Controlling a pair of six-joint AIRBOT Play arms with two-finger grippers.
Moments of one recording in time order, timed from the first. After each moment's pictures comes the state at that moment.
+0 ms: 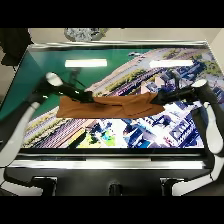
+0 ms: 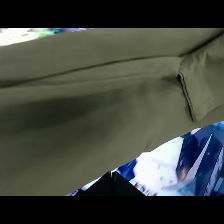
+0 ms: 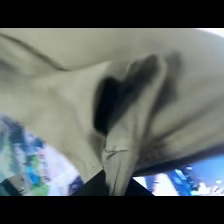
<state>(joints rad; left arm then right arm) -0.28 -1.68 1.55 1.00 -1.14 -1.43 -0.23 -1.74 1.48 -0.75 1.35 0.96</state>
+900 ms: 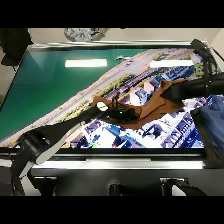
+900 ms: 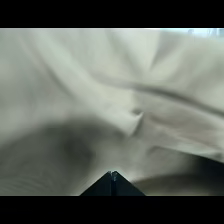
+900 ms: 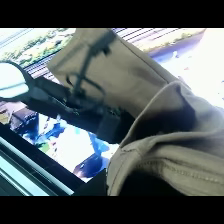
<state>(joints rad) -0.66 -1.94 1.53 0.40 -0.73 -1.41 -0.16 -1.16 1.48 -0.89 1.53 1.14</state>
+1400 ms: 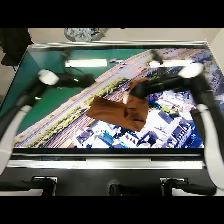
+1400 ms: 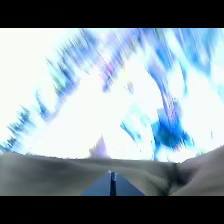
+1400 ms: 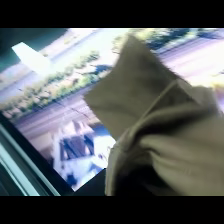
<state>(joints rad) -0.27 -1.50 1.53 0.97 -0.84 -1.51 0.13 -1.51 1.48 -0.69 1.22 1.11</state>
